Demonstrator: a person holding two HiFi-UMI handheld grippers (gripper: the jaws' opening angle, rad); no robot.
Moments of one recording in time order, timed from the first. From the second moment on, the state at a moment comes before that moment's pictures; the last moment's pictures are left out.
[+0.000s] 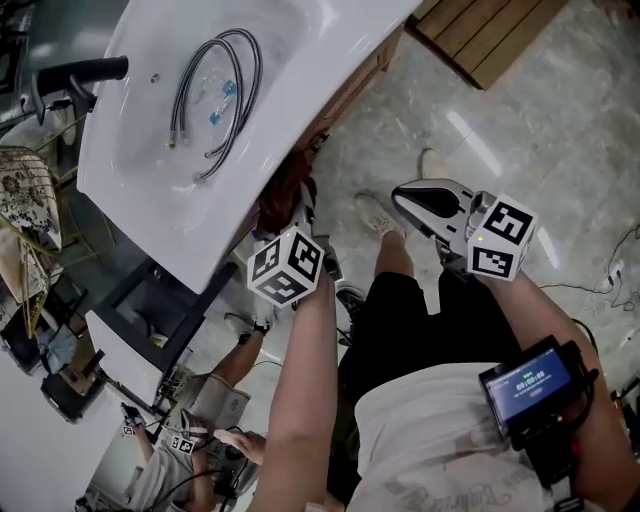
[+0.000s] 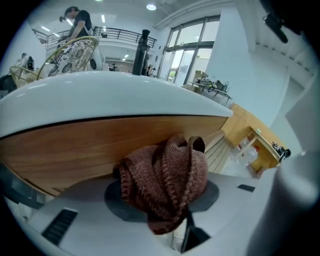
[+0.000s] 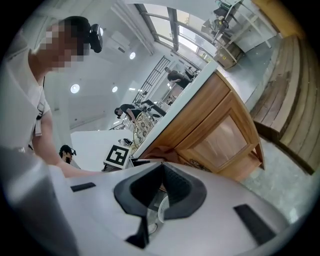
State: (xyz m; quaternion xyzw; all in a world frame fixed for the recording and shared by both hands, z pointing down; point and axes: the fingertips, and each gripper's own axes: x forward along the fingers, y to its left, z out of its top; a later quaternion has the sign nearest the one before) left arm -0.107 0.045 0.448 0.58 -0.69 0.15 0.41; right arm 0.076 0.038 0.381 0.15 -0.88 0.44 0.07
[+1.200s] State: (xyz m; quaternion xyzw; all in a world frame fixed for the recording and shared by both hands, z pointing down) left arm 0.076 -0.141 0.452 0.69 -0.58 0.10 0.41; right arm 0.180 -0.018 0.406 0.21 -0.86 0.46 0.05
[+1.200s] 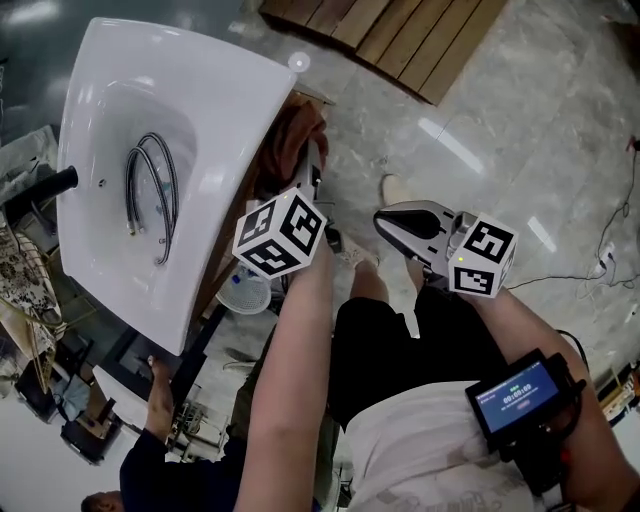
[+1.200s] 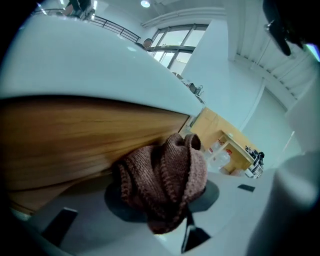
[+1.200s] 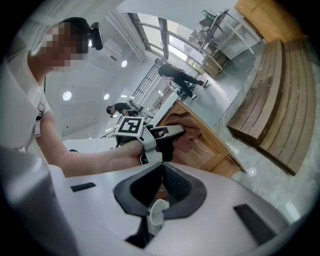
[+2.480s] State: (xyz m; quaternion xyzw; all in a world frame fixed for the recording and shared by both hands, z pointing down) left arm -0.048 -0.021 0.400 0.64 -0.67 0.05 0.36; right arm 0.062 0.017 0.387 0.06 -0.88 0.46 0.12
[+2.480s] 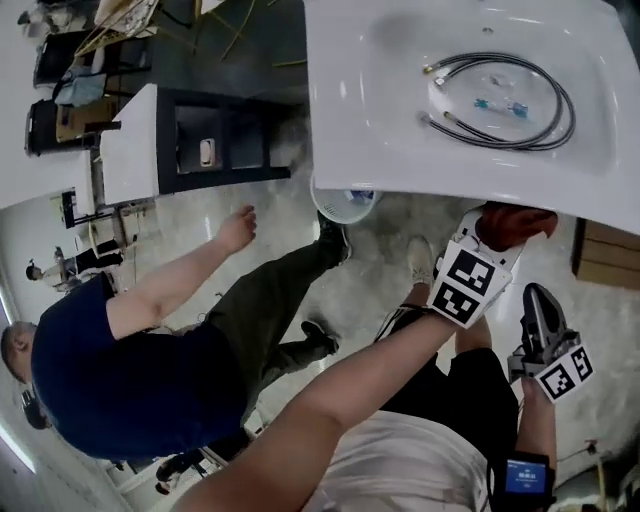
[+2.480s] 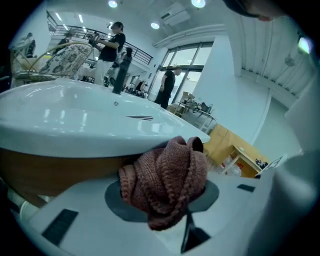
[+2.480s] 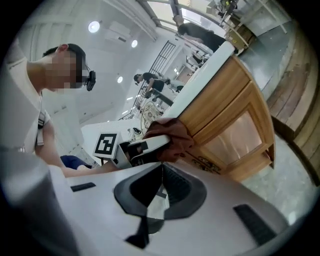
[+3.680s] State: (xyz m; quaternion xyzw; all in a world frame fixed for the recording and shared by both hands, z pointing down) left arm -0.302 0.230 0.473 0.50 -0.79 0.14 0.32; right arm -0.122 0.191 0.370 -0.07 -0.89 0.38 0.23
